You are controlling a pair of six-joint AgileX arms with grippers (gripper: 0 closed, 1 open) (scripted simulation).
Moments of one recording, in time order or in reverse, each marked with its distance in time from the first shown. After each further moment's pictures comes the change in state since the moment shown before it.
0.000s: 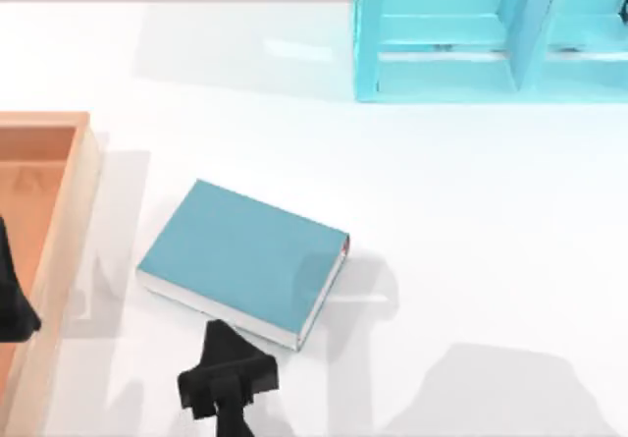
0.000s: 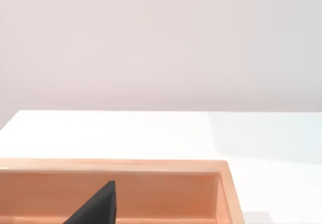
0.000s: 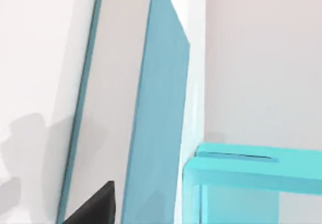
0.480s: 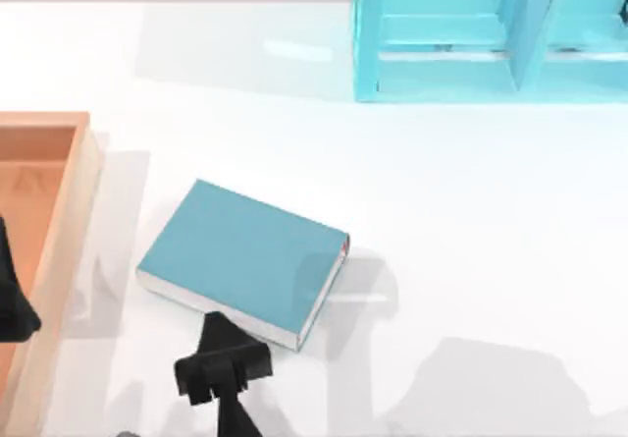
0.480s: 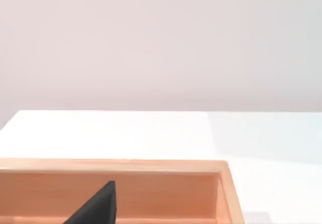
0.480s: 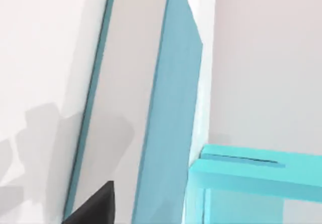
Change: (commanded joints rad) left arm 0.000 0.000 0.000 0.000 0.000 0.000; right arm -0.028 0.033 0.007 0.038 -0.027 -0.048
